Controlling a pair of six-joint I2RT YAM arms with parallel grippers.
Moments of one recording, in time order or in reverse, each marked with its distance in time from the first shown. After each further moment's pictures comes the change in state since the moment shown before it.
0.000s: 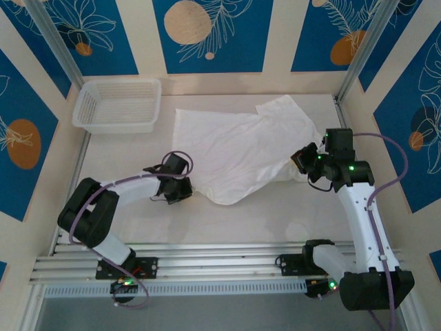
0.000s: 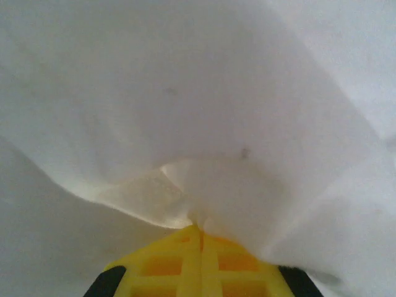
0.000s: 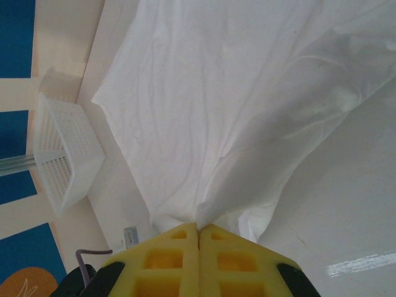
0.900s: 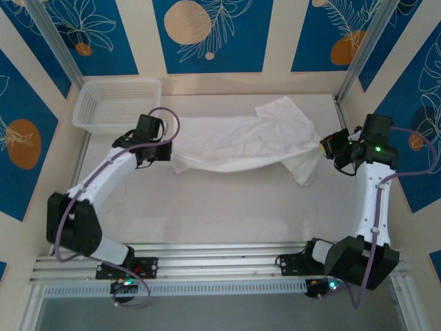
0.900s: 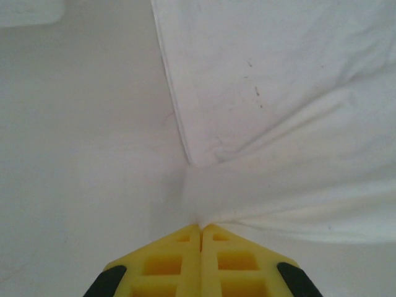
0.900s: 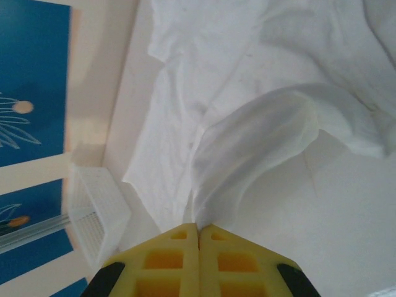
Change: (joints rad) left arm 0.237 -0.051 0.380 -0.201 -0.135 0.636; right arm -0.370 0.194 0.164 -0.055 -0.153 -0.153
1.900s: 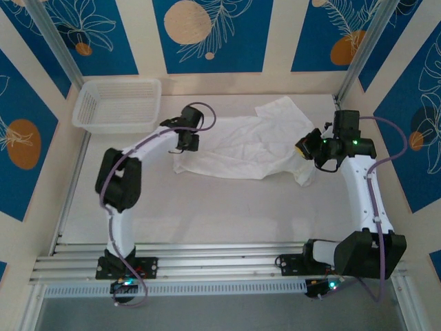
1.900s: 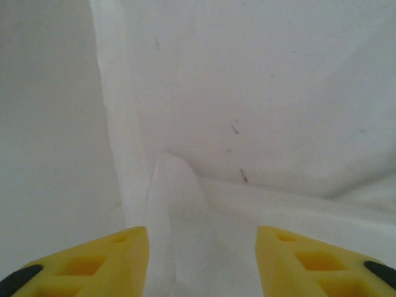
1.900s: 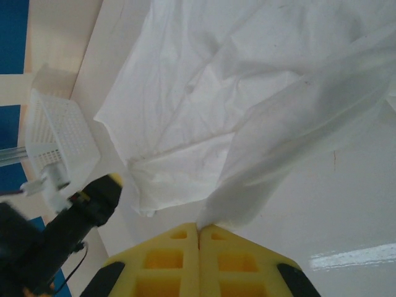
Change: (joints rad) left arm -0.163 0.527 0.429 -0.051 -0.277 -0.064; right arm 0.248 0.041 -0.010 0.033 0.029 -0.039
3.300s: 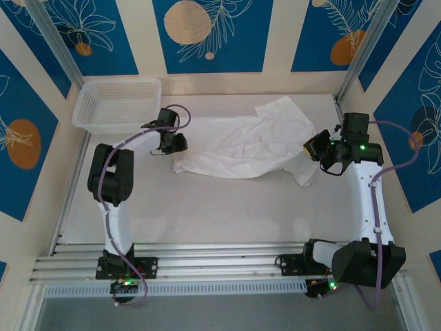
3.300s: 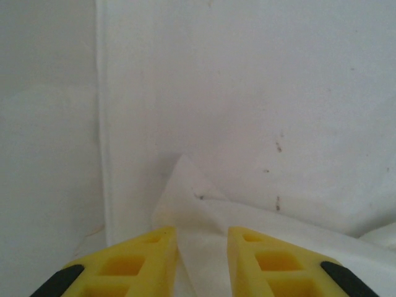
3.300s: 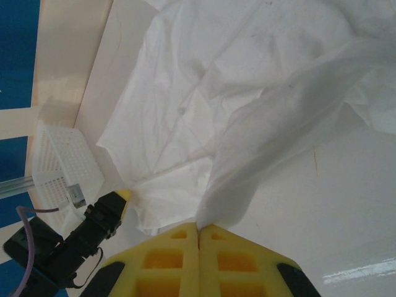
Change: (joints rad) left arm 0.199 -0.009 -0.161 0.203 0.423 -0.168; right arm -0.057 -0.053 0.000 -0.031 0.040 0.037
